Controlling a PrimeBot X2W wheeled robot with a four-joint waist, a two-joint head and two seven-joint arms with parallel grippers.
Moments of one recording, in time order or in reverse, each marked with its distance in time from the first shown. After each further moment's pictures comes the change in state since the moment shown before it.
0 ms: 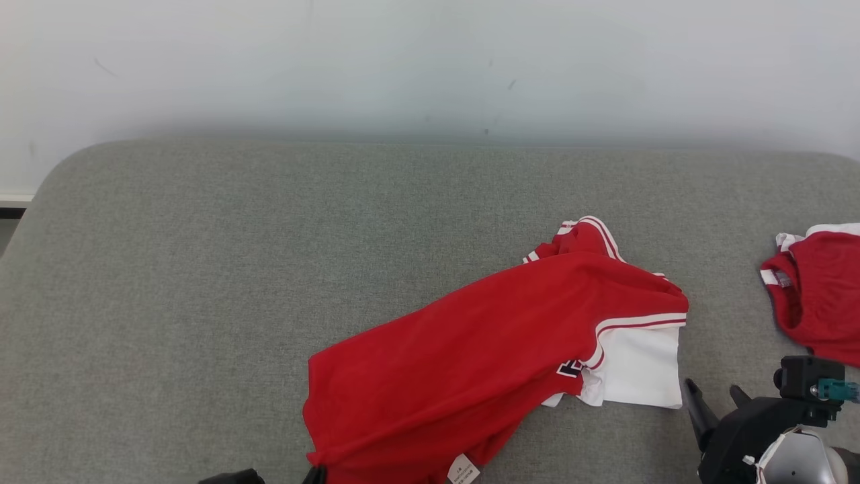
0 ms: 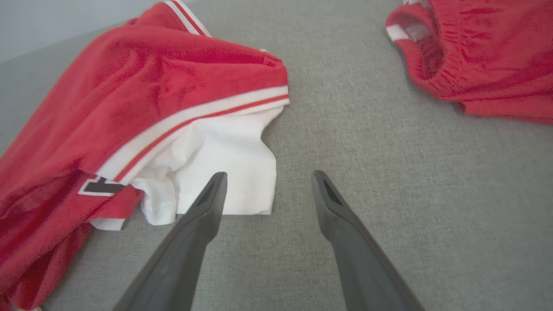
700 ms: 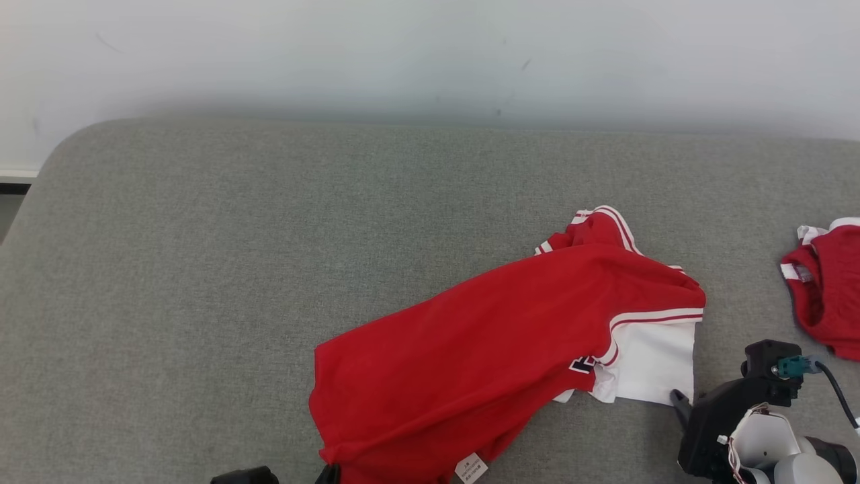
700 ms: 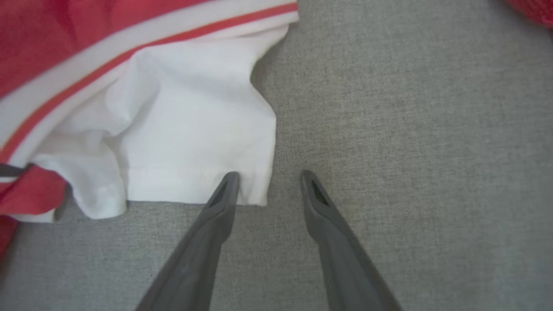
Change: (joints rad) left arm -0.004 -0.012 -0.023 -0.011 -0.001 0.002 0.016; right arm -0.127 -0.002 -0.014 0.240 -0.061 0.000 0.091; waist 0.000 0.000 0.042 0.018
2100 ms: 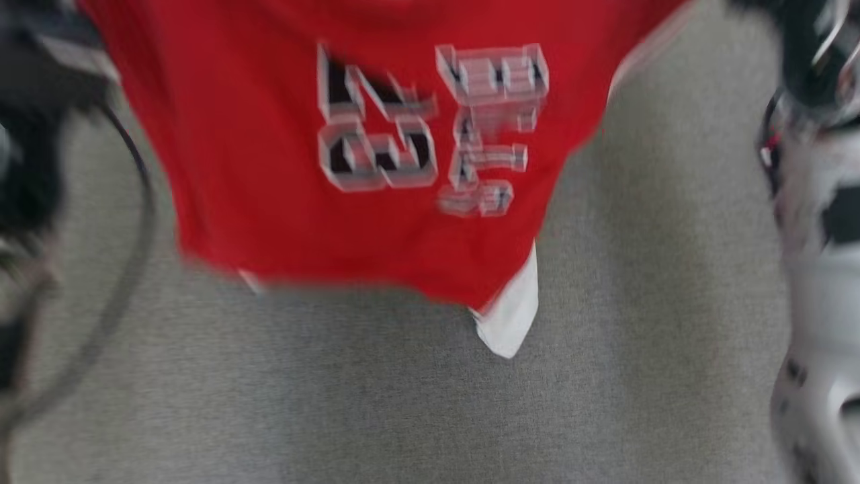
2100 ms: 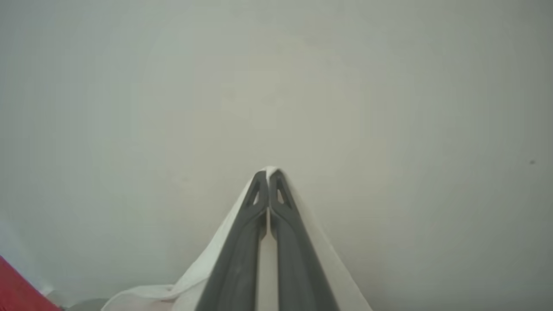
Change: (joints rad) left arm -0.937 0.134 0.325 -0.010 -0.051 -0.243 -0.073; right arm -0.909 -0.083 0.269 -0.070 0.303 0.000 -0.365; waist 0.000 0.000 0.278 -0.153
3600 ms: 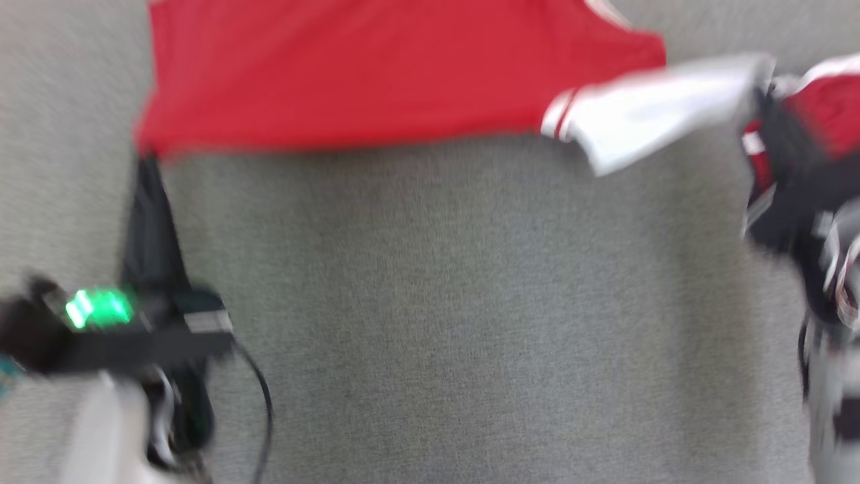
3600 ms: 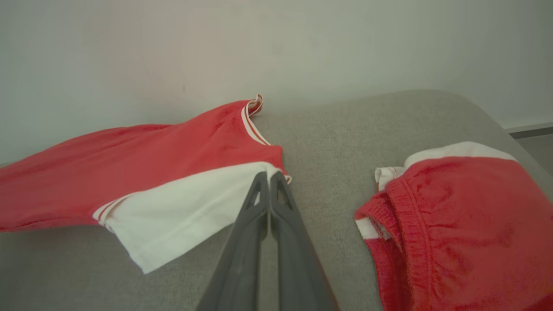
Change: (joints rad) left arm 0.489 -0.316 0.207 0.067 0.151 -0.216 -0.279; right arm 0.464 -0.096 -0.153 -0.170 -0.053 0.000 0.192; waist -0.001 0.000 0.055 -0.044
